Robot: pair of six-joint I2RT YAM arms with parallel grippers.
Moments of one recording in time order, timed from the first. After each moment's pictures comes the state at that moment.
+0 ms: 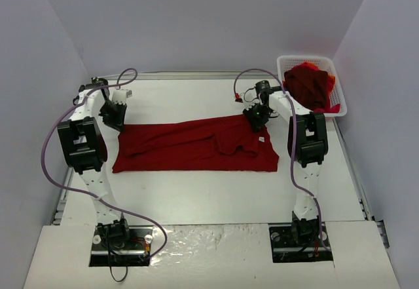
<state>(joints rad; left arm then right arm) 0.19 2.09 1.77 -1.01 0.26 0.41 0.20 2.22 1.72 -0.82 -0.25 -0.55</state>
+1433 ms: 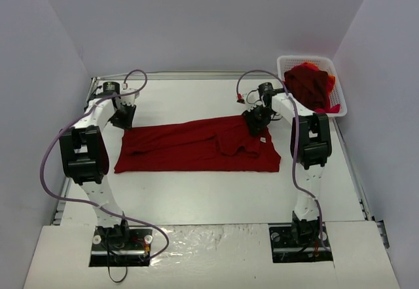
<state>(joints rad) 0.09 1.91 1.51 -0.72 0.15 0.30 0.18 2.17 1.64 -0.79 -0.32 -0.52</state>
